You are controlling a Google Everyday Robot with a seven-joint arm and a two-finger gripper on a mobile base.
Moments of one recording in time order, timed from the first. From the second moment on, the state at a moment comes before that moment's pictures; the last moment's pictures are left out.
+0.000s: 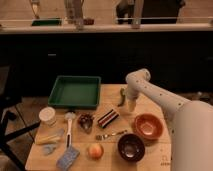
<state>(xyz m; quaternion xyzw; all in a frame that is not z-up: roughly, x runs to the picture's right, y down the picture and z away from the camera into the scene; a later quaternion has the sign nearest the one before) 0.156 0.088 0.947 -0.28 -0.08 -0.12 0.95</state>
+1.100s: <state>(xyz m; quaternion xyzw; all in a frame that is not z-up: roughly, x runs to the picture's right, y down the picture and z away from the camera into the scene) 0.139 0.094 0.953 -0.32 -0.10 -0.16 0.93</state>
